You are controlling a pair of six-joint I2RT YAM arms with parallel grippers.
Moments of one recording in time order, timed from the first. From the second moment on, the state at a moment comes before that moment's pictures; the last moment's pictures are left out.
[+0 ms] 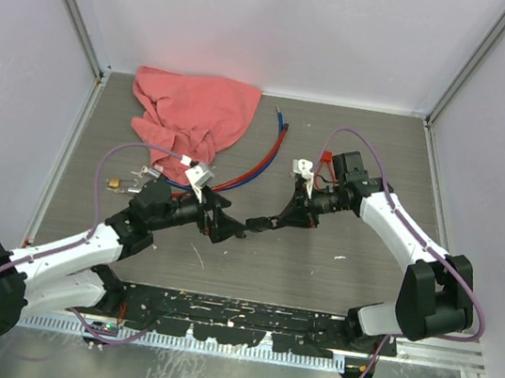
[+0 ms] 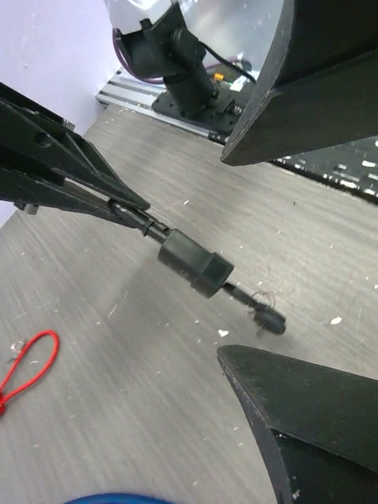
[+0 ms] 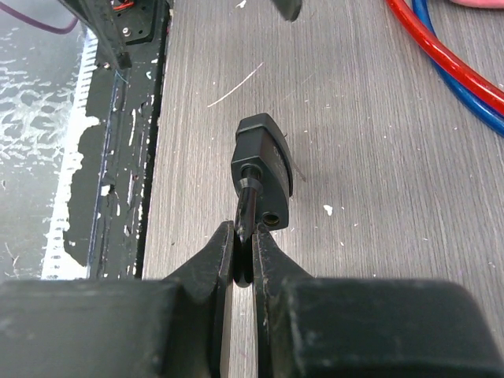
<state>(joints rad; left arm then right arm) -0.71 0.98 0.44 0.41 0.39 -0.42 0.32 1.41 0.99 -0.68 -1.13 -0.79</state>
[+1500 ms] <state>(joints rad) -0.89 1.50 0.55 0.65 0.48 0.04 0.38 1.46 1.03 -0.90 -1.06 -1.06</state>
